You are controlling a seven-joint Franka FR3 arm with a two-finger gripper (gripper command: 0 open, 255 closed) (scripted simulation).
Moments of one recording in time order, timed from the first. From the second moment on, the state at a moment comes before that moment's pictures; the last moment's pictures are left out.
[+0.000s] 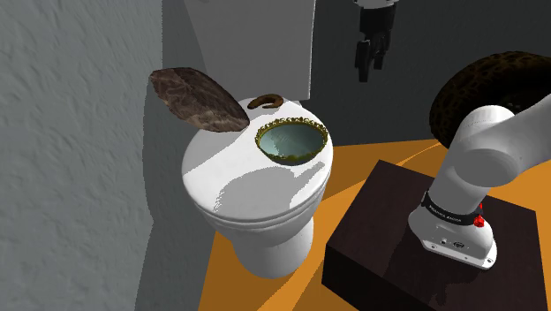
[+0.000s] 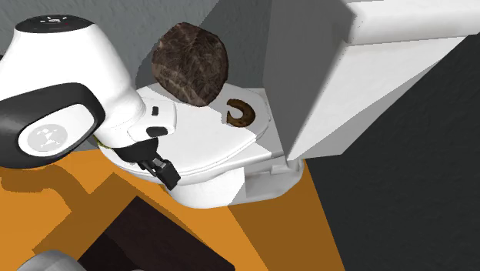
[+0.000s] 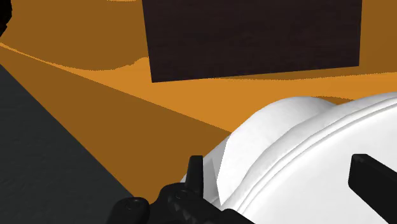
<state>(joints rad) 0.00 -0.79 -0.01 -2.33 -0.09 1.50 0.04</state>
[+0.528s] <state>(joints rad) 0.00 -0.59 -0.02 -2.27 -0.09 1.65 0.07</state>
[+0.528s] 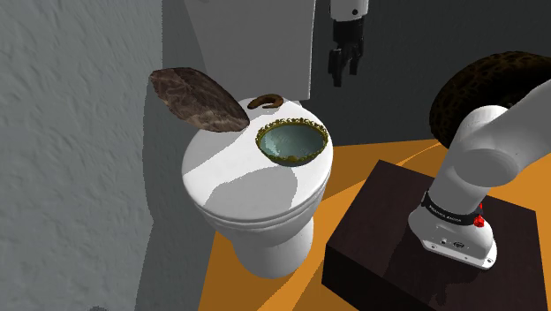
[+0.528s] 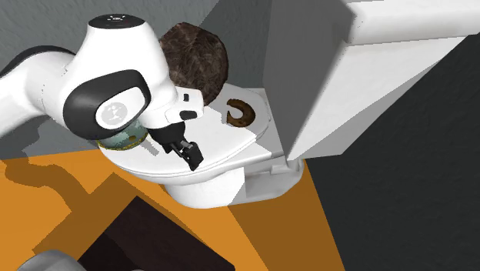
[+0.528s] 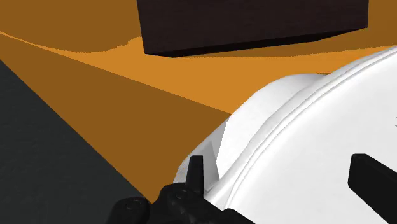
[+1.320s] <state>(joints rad) -0.01 -0.14 -0.02 -1.99 -0.08 1.85 0.10</state>
